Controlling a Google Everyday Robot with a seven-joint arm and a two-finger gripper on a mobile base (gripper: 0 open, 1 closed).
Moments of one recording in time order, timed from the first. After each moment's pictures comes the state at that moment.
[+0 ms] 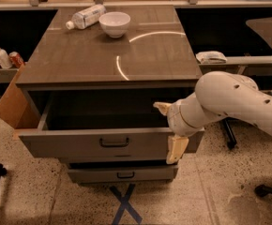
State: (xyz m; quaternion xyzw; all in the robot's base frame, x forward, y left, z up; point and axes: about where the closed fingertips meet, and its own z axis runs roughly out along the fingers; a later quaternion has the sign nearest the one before) arm 0.512 -0.091 0.710 -0.75 0.61 0.03 0.26
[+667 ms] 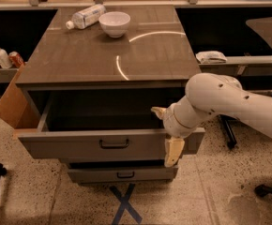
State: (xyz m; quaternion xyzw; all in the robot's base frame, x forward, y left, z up) arm 0.517 -0.085 0.676 -0.76 0.62 0.06 0.22
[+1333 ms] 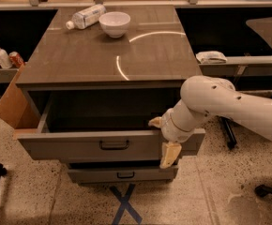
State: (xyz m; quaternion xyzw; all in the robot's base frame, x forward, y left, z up) arm 0.501 -0.082 0.658 -0.76 0.62 0.09 0.18
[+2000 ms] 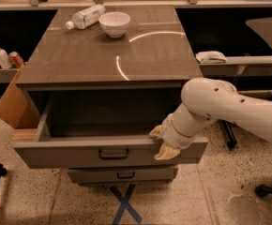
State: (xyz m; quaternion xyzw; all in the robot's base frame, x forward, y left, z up) arm 0.468 -0.081 0.660 -0.77 0.61 0.12 0.15
